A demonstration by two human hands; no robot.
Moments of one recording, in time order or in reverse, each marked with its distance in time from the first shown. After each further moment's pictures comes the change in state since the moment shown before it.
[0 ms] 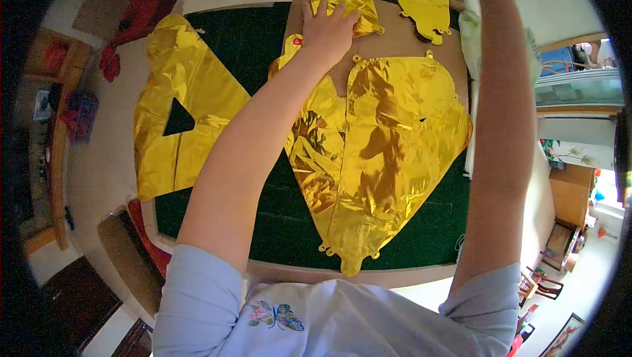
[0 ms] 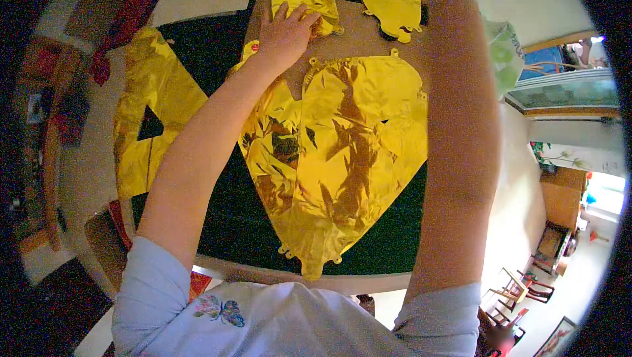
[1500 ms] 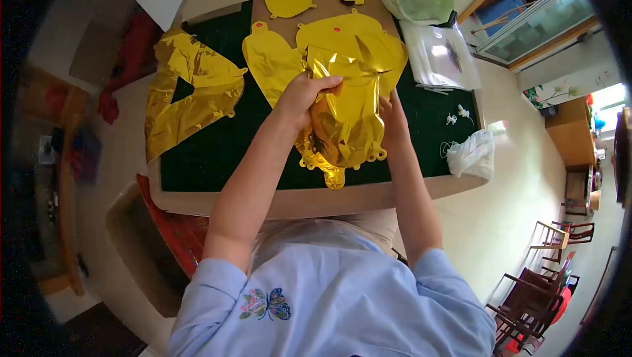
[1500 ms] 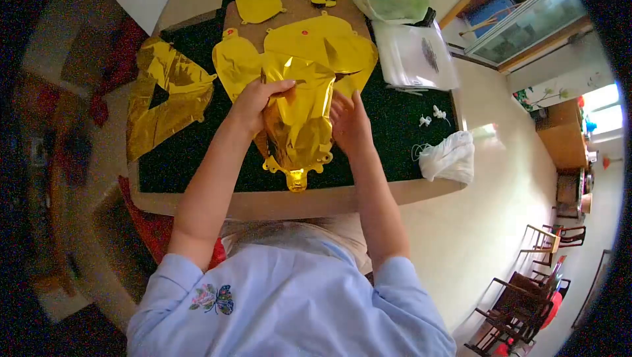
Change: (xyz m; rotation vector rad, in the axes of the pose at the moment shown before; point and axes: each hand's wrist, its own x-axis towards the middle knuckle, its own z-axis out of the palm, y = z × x) left_hand -0.224 0.108 -0.121 -2.093 -0.515 -0.426; right_hand -0.337 -0.024 -0.242 0.929 -0.037 1.344
